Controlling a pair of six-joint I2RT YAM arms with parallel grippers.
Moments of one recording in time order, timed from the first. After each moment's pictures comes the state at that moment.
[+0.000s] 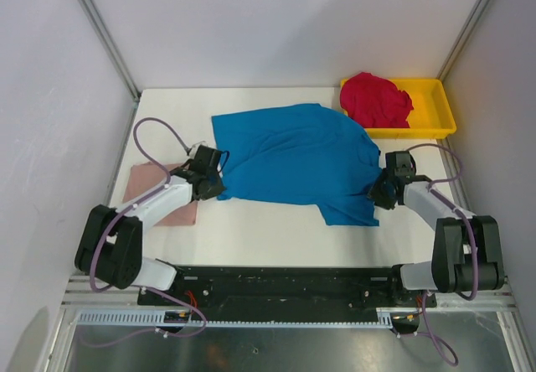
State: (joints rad) left arm -0.39 1.39 0.80 -0.42 -0.25 -0.68; right arm 0.06 1.35 0.69 -0.40 0.03 0.63
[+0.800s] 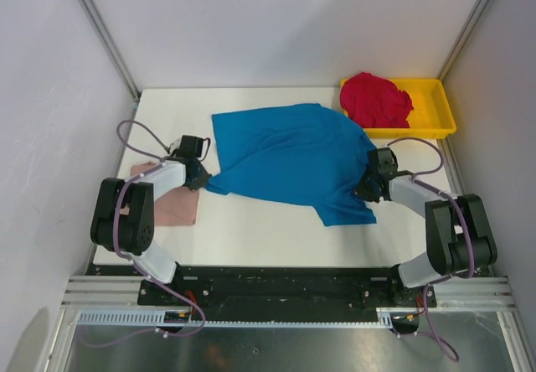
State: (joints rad) left arm -0.17 1.63 0.88 -0.34 -0.23 -0.75; right arm 0.18 1.48 0.71 -0.25 0.04 0.66
